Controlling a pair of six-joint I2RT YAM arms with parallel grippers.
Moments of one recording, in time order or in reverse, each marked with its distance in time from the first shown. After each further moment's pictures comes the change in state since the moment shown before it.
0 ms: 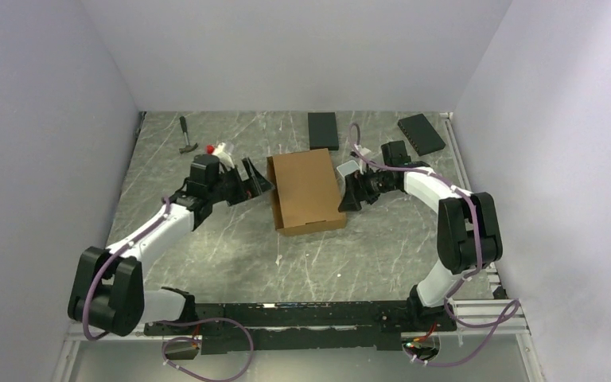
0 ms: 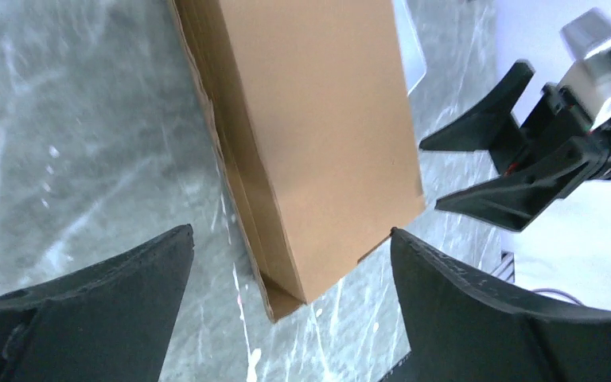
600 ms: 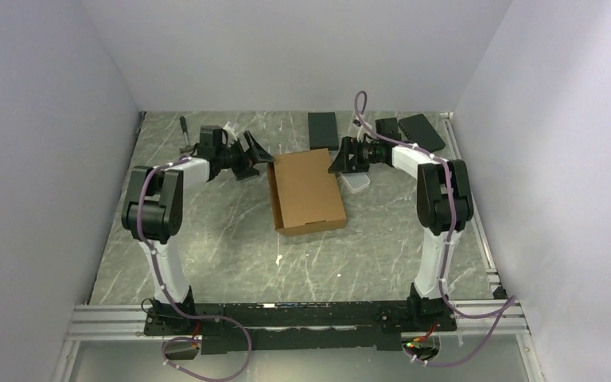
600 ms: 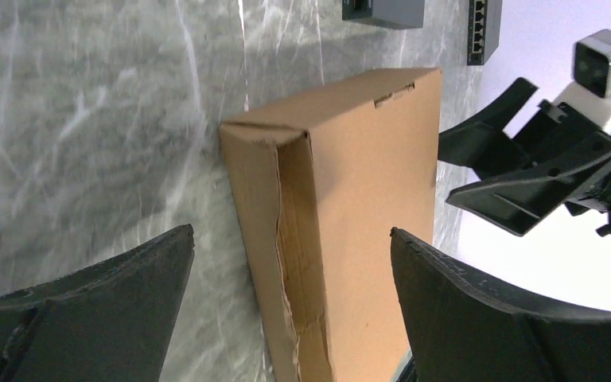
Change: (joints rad) left arm 0.180 0.631 0.425 0.138 0.275 -0.039; right arm -0.031 0.348 0.346 0.230 -0.005 0.404
